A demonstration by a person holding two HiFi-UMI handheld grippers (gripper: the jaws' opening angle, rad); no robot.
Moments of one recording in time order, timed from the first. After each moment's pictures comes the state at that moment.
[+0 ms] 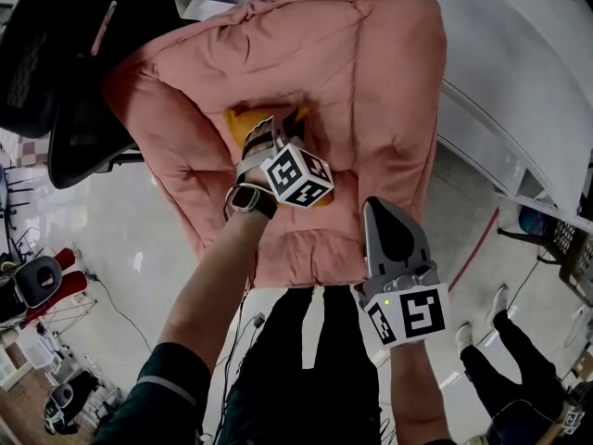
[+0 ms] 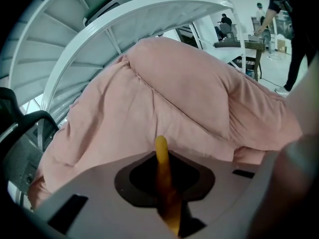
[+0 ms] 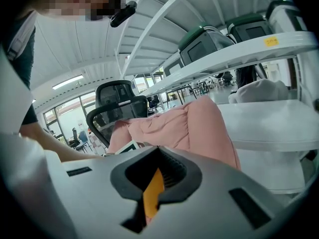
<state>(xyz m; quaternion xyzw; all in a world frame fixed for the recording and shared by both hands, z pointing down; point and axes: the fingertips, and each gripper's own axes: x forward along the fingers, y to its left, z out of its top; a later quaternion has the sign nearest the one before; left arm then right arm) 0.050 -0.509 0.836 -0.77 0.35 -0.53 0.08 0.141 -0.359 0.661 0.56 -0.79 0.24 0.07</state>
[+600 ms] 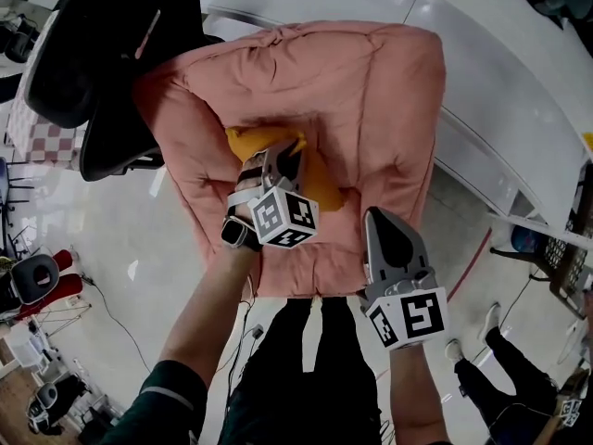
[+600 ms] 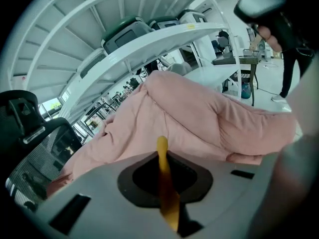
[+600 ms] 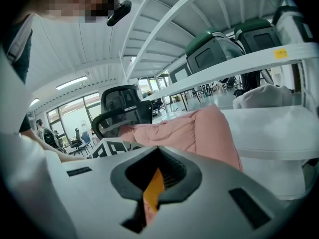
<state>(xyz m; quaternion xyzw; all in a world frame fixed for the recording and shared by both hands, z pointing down) 0.015 -0.480 0.753 -0.81 0.35 -0.46 0.10 0.118 -0.366 0.623 0.55 -0.80 0.23 0.06</state>
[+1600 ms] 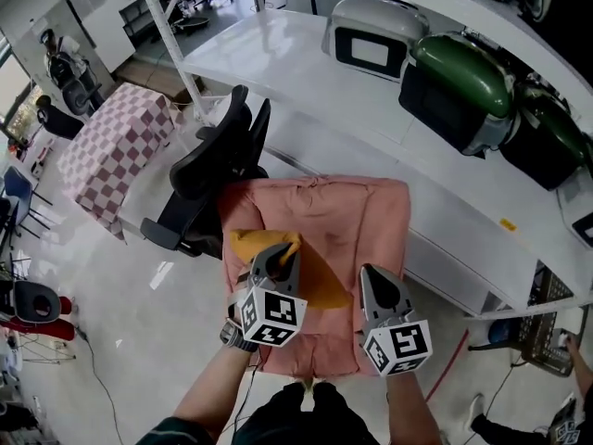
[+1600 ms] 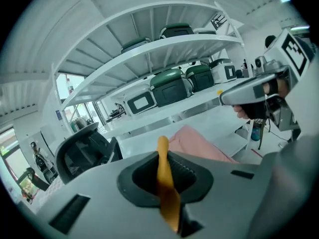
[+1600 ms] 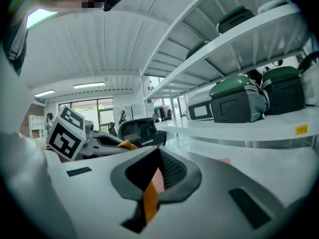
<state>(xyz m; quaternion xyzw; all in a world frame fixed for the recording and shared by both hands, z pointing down) -0.050 -0.425 0.455 -0.83 0.46 -0.32 0.03 0.082 -0.376 0.419 0.53 -0.84 0.11 0.03</state>
